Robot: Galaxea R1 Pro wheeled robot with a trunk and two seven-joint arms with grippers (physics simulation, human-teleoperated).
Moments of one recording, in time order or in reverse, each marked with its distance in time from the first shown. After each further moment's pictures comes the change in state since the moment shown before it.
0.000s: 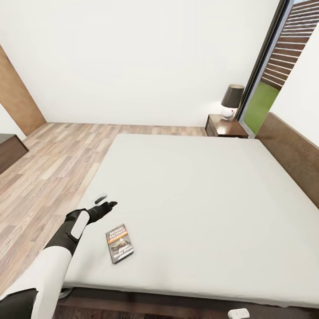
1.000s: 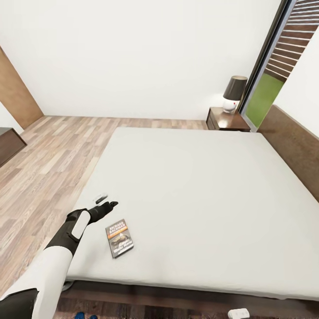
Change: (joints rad) left arm 0.000 -0.005 -0.002 0.000 0.000 0.000 0.000; right arm 0.000 0.000 0.000 0.000 0.000 0.000 0.000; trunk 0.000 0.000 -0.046
